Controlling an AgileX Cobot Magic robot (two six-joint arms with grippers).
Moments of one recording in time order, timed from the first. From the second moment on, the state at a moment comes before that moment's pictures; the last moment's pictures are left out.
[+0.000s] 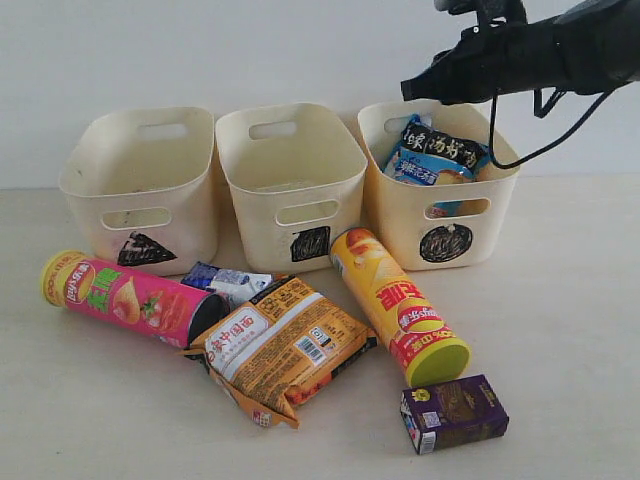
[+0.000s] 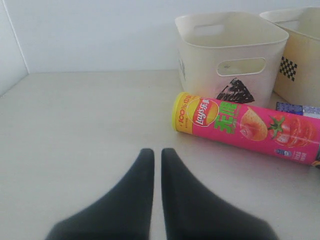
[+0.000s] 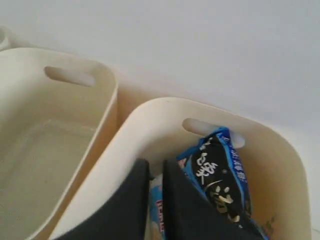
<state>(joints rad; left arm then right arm) 0.07 0.00 0.00 0.09 0.30 -0.04 0.19 2.00 -1.62 1.14 0.30 -1.31</state>
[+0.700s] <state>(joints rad) 0.07 0.00 0.00 0.09 0.30 -0.04 0.20 1.83 -1.62 0.17 0.77 -0.52</state>
